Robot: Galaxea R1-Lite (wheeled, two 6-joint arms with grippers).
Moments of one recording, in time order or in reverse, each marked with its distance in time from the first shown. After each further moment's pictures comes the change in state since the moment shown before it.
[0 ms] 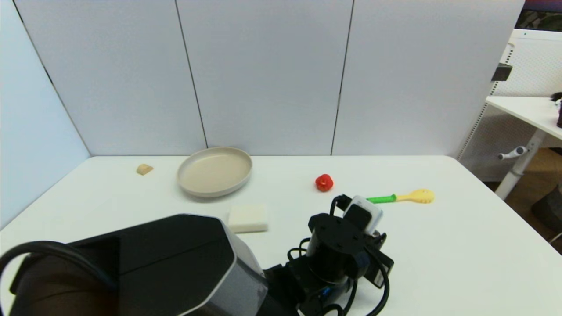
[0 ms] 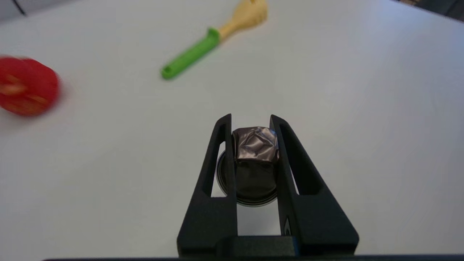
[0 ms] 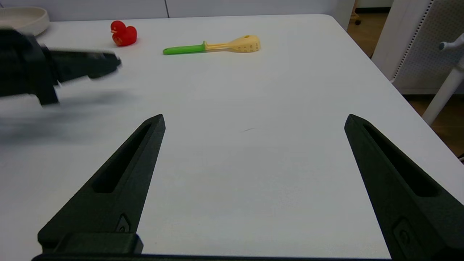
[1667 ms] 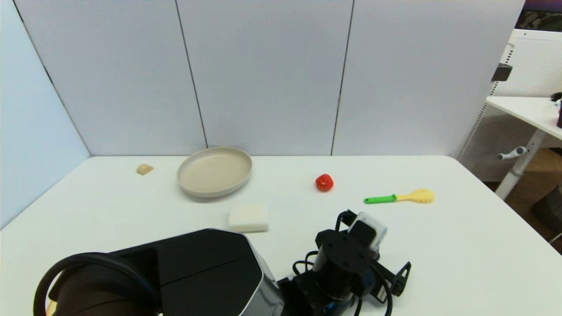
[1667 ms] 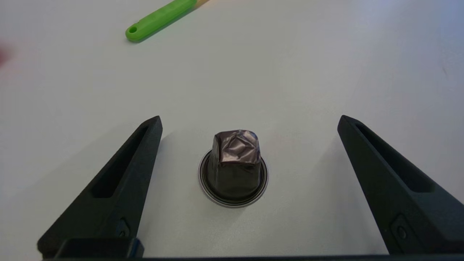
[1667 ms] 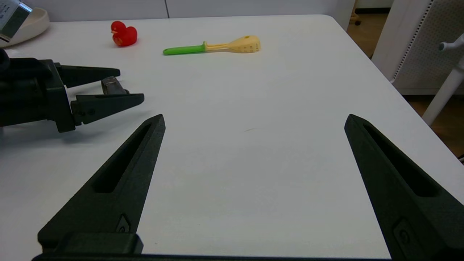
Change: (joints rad) left arm -0.041 0.107 -0.005 -0.068 0.000 -0.020; right arm 0.000 0.000 0.000 0.000 0.000 0.000
